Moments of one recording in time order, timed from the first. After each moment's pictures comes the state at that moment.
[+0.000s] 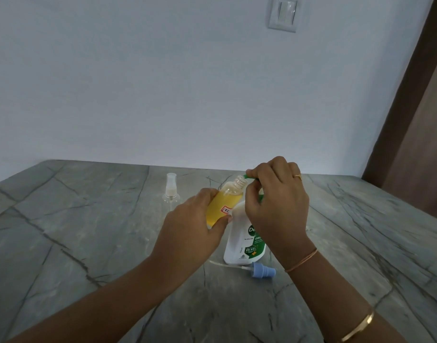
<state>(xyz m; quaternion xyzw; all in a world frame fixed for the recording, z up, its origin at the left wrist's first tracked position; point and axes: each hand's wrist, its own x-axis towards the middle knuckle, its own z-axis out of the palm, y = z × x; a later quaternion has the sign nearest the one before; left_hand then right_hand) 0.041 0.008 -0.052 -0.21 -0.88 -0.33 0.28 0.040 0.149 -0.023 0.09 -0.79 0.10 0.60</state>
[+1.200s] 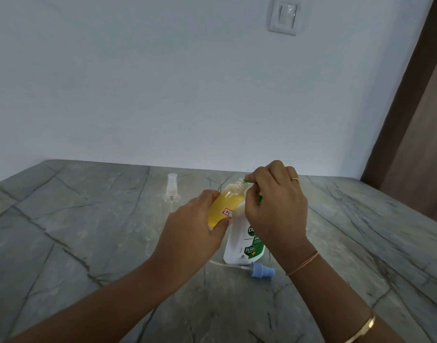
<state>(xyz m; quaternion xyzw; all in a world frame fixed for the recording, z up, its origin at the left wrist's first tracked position) 0.043 0.008 -0.054 -0.21 -0.88 -0.32 0.28 0.045 0.148 -0.024 0.09 -0.81 0.09 0.58</state>
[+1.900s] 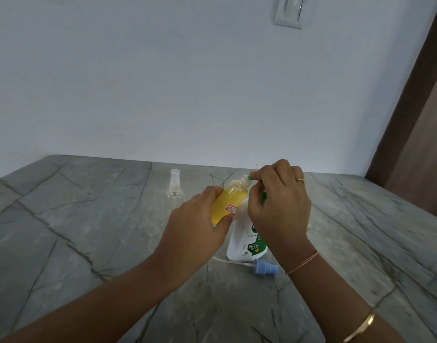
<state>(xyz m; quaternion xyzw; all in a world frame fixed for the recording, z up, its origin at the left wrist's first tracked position) 0.043 0.007 -0.054 -0.21 -0.88 -0.32 0.27 0.041 0.146 -0.032 0.08 -0.79 0.11 0.60</state>
